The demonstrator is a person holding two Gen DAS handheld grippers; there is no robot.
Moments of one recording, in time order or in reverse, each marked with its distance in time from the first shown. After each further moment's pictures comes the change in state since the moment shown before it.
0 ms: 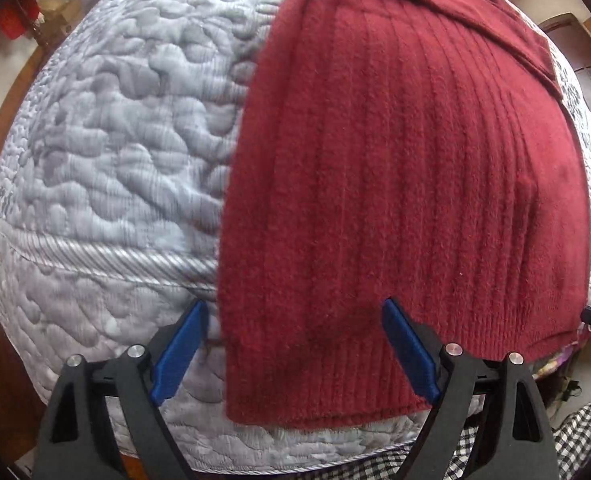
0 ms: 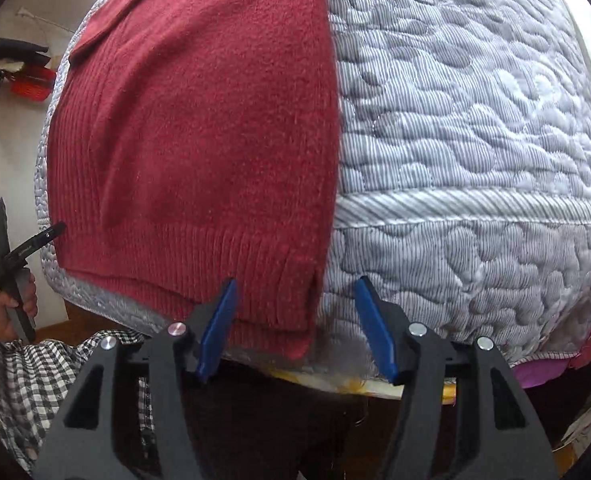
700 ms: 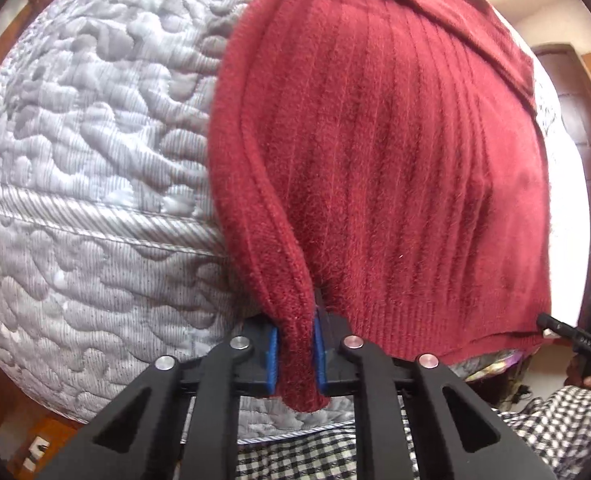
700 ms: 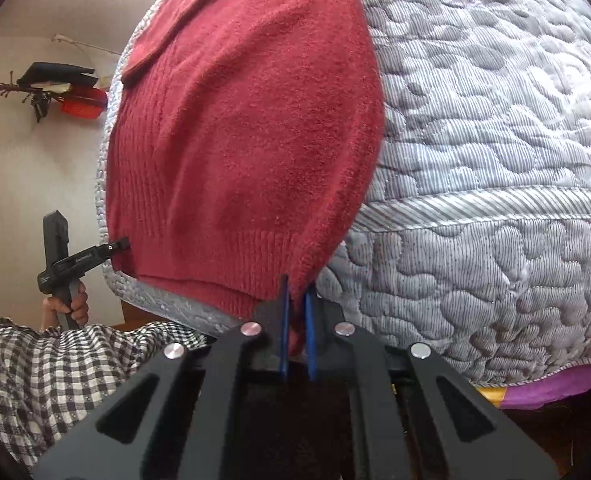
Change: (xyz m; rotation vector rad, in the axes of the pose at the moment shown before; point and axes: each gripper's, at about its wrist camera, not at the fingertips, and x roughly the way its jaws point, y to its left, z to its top) left arm -0.019 -0.003 -0.003 -0.101 0.051 -0.173; right arm -0.029 -0.007 -0.010 0.005 -0.041 0.261
